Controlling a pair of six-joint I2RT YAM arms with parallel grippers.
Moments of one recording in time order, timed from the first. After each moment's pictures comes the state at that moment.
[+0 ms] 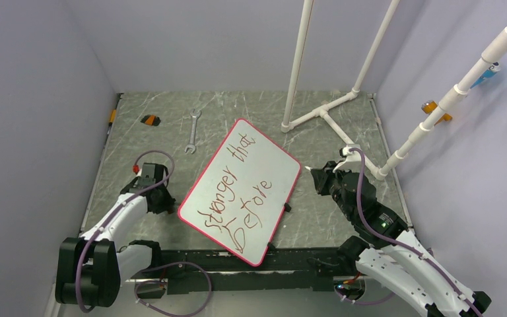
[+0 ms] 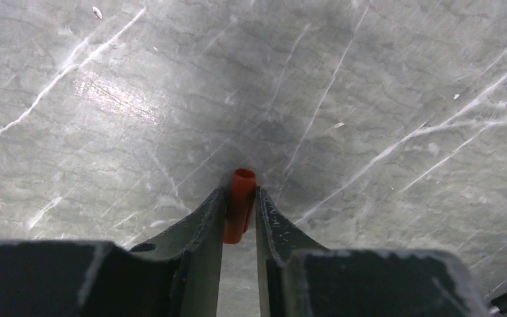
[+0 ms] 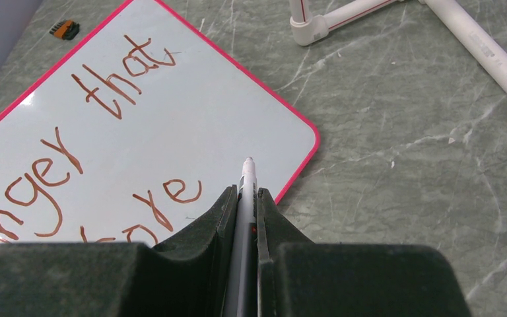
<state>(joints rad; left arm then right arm) -0.09 1.08 0.48 -0.53 -0.13 -0.64 0.69 0.52 0.64 -0.42 0.38 0.40</state>
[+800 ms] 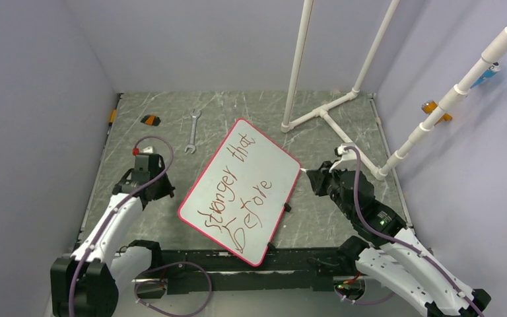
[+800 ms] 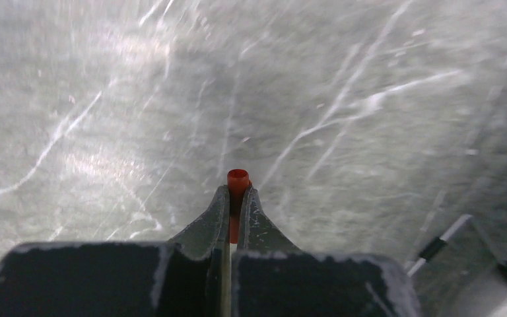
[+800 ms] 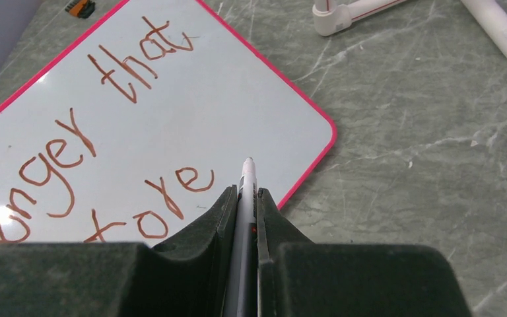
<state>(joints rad) -0.11 0.99 0.59 -0.56 -0.09 -0.54 0.69 0.54 0.65 -0.42 0.33 0.38</state>
